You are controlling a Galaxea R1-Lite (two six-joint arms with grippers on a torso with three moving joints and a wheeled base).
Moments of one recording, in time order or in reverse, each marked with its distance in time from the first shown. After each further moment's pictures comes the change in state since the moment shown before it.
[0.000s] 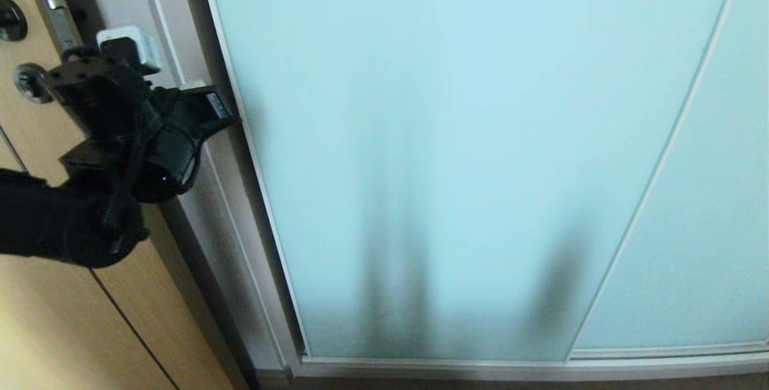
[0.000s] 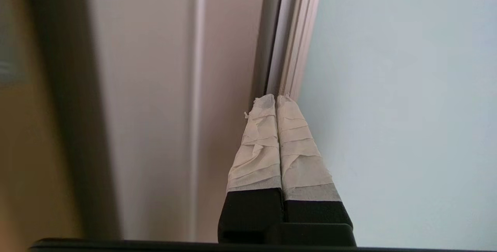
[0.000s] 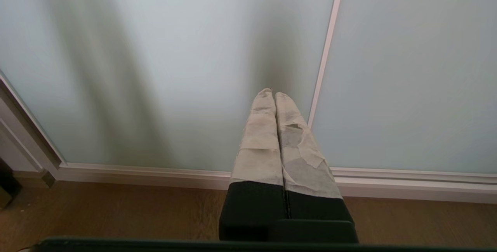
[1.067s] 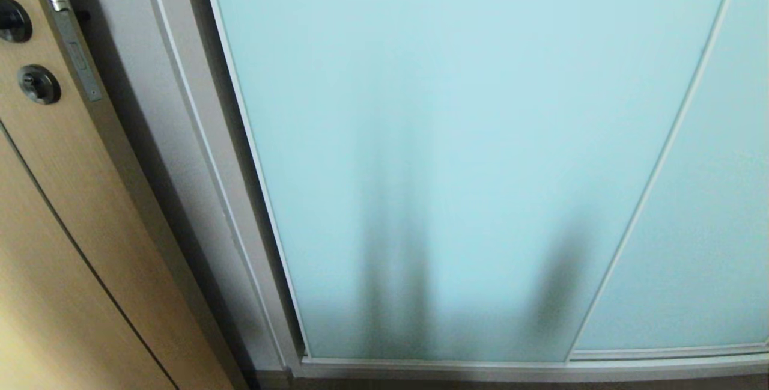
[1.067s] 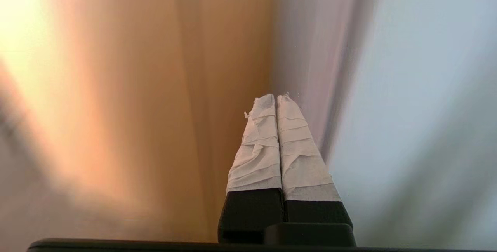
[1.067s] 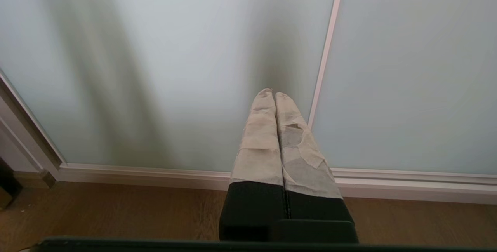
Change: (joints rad) left arm 0.042 -1.328 0.462 1.064 0.037 0.034; right arm 0.000 0.000 0.000 0.000 0.000 0.000
